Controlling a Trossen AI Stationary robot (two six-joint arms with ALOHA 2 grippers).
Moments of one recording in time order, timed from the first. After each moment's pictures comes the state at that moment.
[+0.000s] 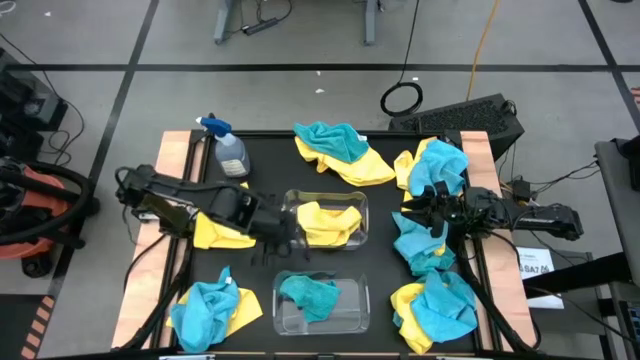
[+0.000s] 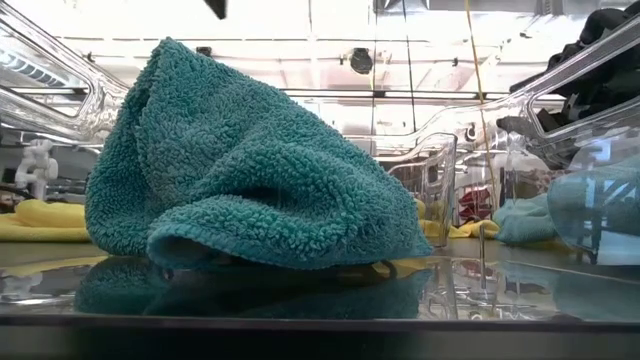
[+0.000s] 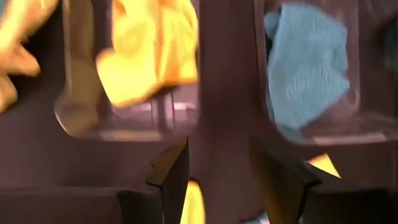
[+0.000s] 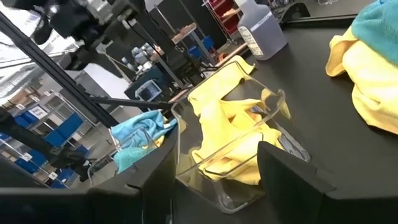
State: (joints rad) left arm -0.30 1.65 1.75 -1.38 -0.09 -0.25; right arm -0.06 0.03 0.06 -0.11 0.00 0.67
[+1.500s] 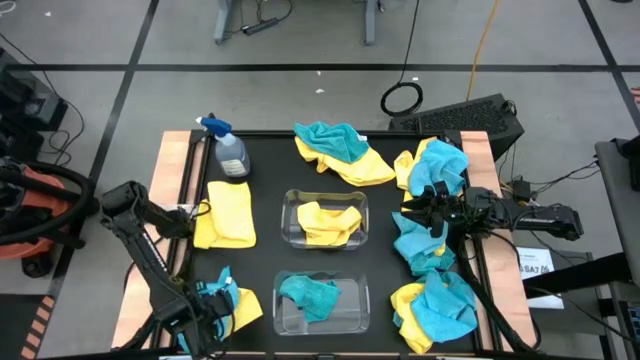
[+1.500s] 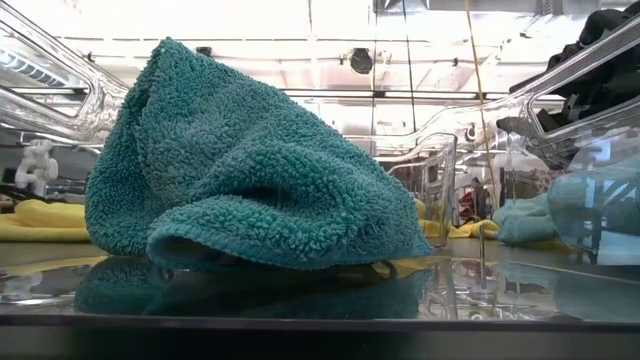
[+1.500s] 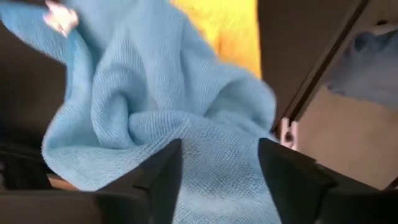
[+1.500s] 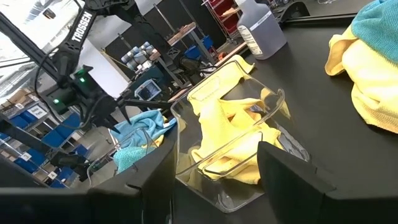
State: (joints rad) left arm -1.01 1.65 1.24 -1.06 0.16 -1.40; right arm -0.06 0.03 0.06 -0.11 0.00 0.67
